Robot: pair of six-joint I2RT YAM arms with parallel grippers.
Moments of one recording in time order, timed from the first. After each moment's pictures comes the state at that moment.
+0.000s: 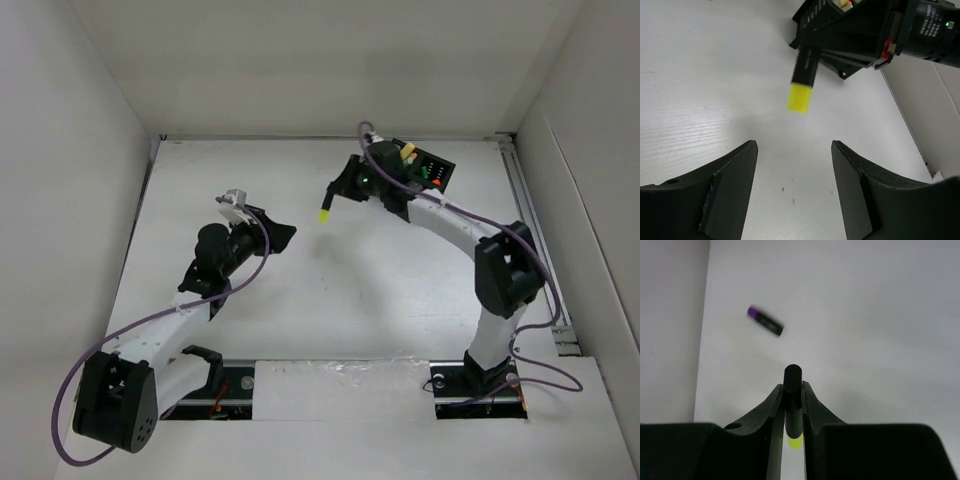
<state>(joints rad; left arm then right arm) -0.31 1.02 0.44 0.40 0.32 -0.59 0.58 1.87 1.45 -0.08 -0.19 0.71</state>
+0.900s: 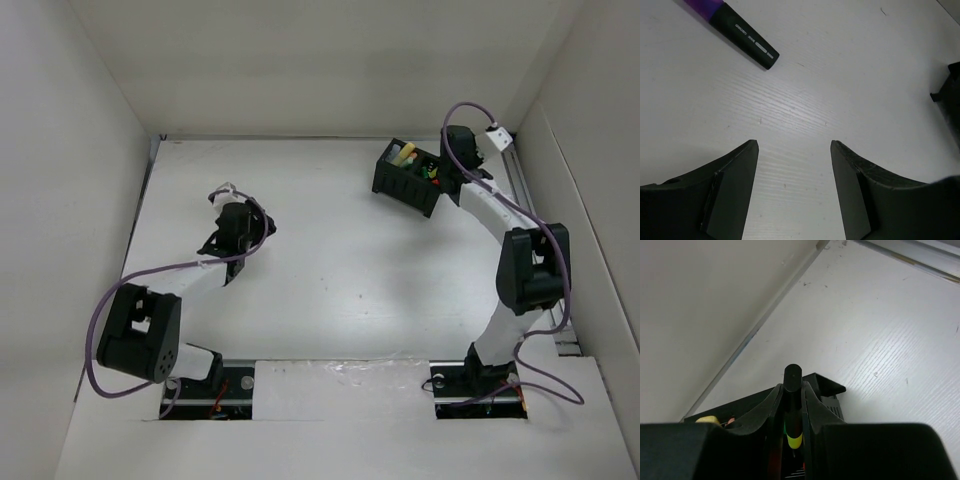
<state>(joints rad) -0.31 1.35 0.61 0.21 -0.18 -0.72 0.15 1.78 1.36 -0.06 0.68 0.82</state>
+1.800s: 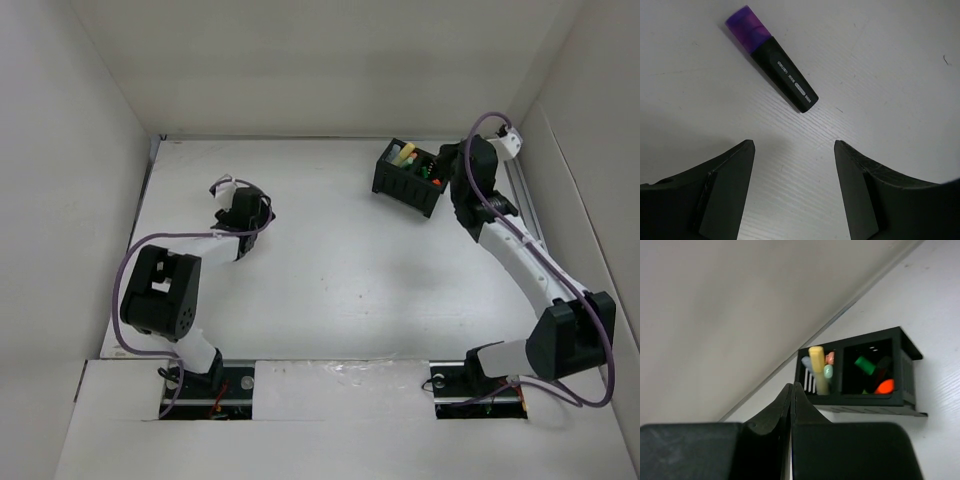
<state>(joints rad) -0.30 1.60 0.82 0.12 -0.38 -0.80 0.25 1.37 1.14 0.02 0.48 0.85</state>
